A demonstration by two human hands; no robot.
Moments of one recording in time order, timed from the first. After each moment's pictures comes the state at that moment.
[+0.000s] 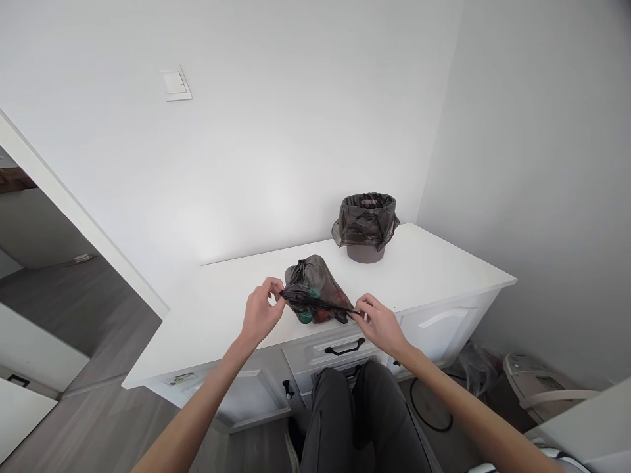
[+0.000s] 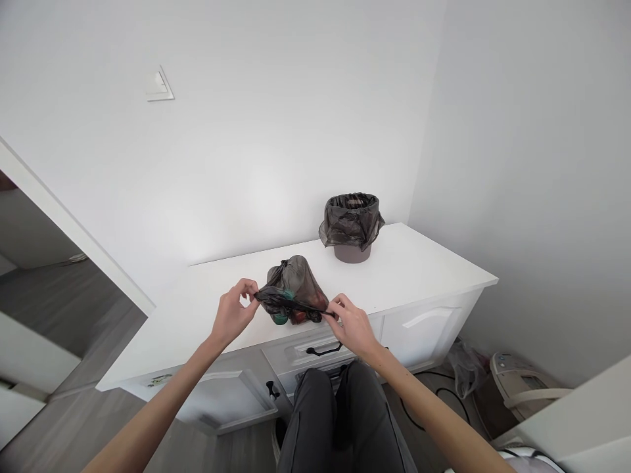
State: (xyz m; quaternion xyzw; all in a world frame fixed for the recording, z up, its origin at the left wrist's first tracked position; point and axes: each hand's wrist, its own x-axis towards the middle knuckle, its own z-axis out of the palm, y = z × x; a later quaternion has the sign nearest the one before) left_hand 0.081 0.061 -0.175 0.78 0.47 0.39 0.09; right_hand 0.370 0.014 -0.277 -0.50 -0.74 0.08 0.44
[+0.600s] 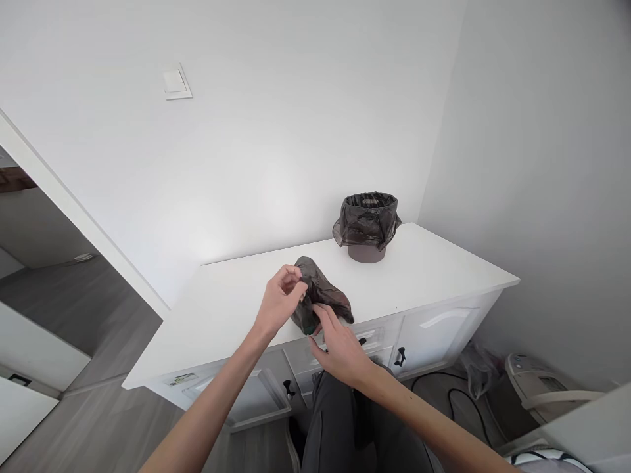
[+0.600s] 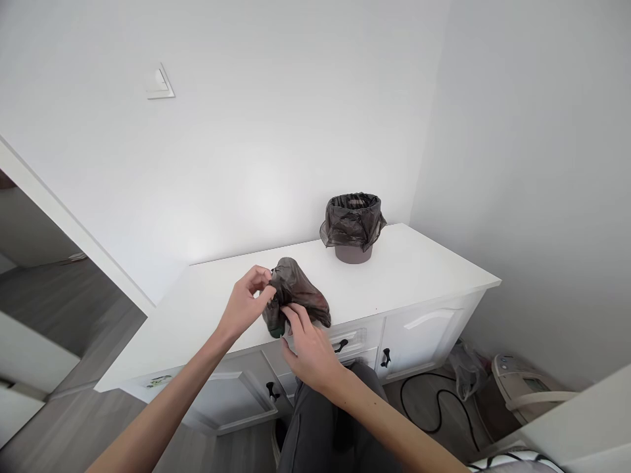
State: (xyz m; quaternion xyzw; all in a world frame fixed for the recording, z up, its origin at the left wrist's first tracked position) left_hand 0.134 0.033 -0.125 0.70 0.44 0.45 0.34; right_hand 0.273 -0.016 -0.255 -0.45 -0.77 0.13 0.43
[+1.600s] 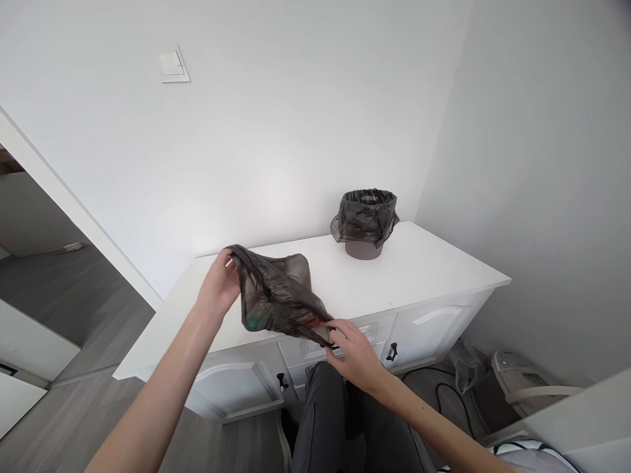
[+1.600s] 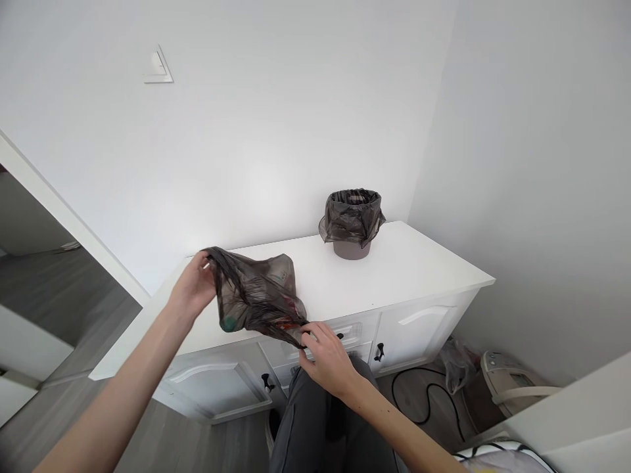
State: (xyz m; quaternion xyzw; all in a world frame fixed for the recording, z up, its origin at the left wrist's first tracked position) left_hand 0.048 0.098 -0.115 0.32 0.40 0.64 0.57; right_hand 0.312 -0.026 -0.308 -0.42 -0.79 0.03 0.44
